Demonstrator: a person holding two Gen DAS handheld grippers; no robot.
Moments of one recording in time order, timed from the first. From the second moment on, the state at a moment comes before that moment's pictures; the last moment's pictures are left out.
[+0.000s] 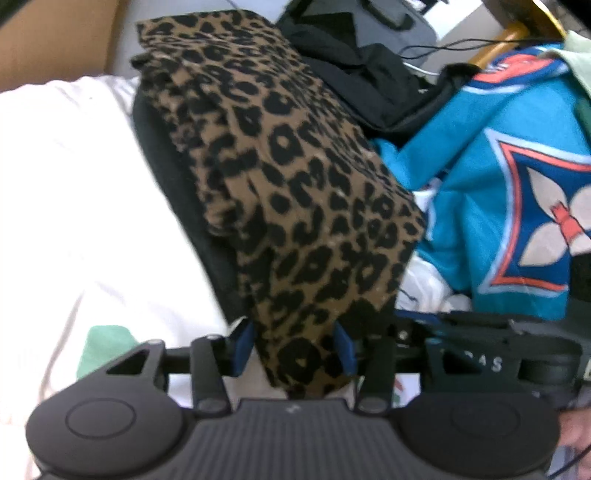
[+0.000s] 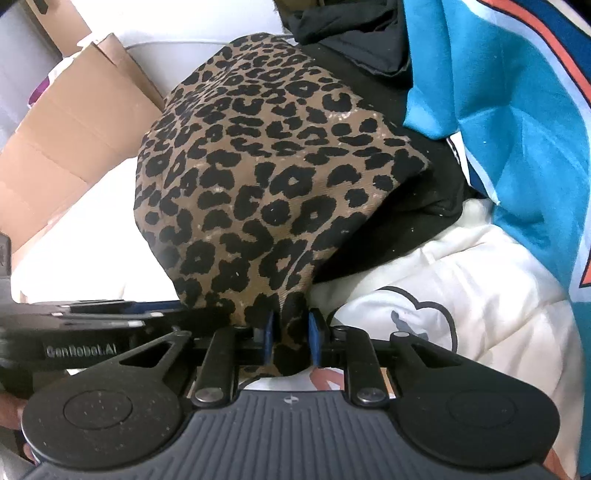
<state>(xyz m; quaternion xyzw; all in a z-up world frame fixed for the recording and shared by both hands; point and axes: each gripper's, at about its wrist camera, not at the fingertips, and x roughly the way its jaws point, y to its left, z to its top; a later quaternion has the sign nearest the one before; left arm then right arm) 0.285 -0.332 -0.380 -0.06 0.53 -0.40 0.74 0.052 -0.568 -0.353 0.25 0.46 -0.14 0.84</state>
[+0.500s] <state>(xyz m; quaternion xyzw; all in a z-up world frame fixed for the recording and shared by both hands) 0.266 -0.322 -0.380 -0.09 0.57 -0.39 0.72 0.046 -0.571 -0.352 0.29 0.46 -0.16 0.82</state>
